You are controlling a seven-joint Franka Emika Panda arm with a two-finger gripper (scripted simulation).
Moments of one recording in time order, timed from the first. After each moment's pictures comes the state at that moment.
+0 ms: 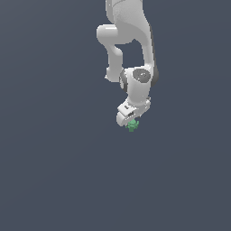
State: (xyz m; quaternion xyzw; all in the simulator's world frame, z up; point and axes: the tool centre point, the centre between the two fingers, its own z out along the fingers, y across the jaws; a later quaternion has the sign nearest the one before) arm -0.086 0.097 0.076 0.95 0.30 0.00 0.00
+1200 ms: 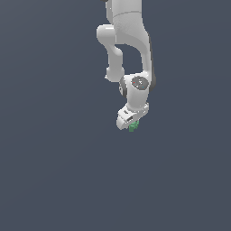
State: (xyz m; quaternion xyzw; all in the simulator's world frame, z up) arm -0.087 0.097 0.041 0.95 0.31 0.00 0.00
